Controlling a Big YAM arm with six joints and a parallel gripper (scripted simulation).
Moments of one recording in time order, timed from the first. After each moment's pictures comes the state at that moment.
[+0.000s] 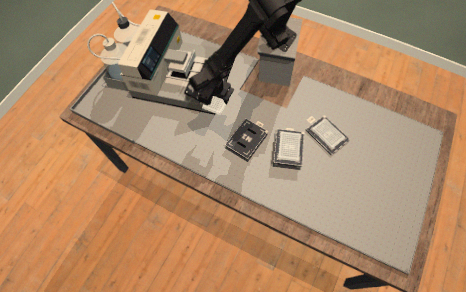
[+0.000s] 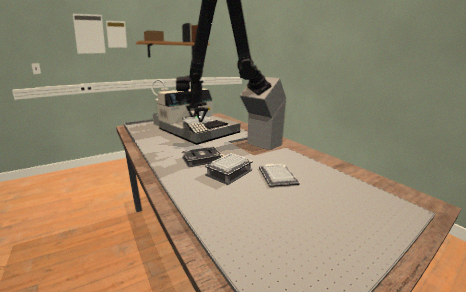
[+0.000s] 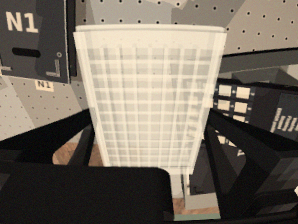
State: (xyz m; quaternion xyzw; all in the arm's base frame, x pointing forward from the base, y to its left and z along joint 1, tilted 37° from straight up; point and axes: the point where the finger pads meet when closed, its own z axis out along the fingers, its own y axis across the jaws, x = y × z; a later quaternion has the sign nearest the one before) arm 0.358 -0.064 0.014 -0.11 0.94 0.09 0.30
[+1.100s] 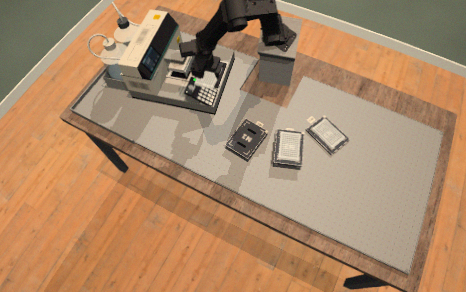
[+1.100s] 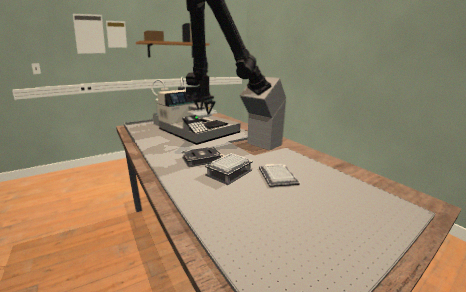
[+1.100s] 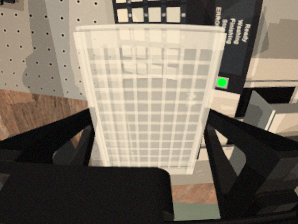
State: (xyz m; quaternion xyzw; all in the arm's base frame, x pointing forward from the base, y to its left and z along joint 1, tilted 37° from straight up) arm 0.301 -0.167 -0.038 -0.16 0.93 0.08 0.31
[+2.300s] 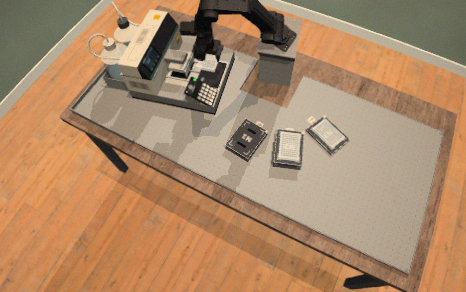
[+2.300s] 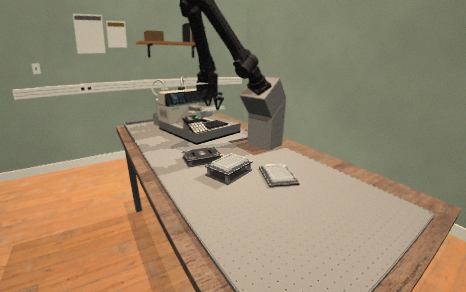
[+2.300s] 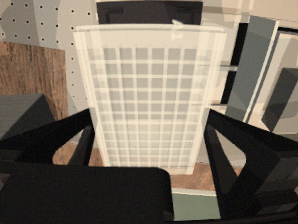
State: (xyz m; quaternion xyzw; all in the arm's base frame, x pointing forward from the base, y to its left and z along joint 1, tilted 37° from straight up) arm 0.242 -0.216 -0.082 -0.19 0.93 0.07 0.31
